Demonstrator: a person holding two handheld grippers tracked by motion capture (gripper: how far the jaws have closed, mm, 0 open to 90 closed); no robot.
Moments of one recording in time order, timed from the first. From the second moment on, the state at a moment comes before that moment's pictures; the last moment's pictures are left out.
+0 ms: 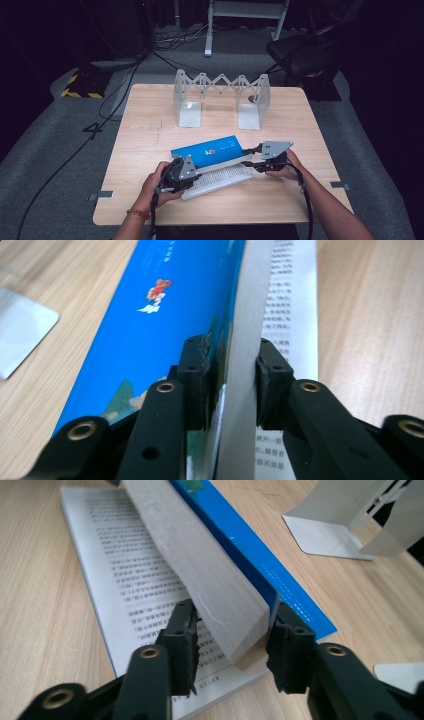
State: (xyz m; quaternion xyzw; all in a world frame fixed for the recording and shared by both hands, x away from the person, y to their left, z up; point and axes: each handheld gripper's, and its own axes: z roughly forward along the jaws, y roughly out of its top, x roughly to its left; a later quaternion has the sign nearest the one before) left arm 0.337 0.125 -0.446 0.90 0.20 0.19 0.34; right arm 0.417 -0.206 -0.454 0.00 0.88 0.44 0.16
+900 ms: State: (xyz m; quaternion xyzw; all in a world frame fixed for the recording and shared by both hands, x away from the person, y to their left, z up) left arm 0.346 0.074 -0.431 0.89 0.19 0.19 0.38; right arm 0.377 -0.241 -0.446 0.03 0.89 0.42 0.19
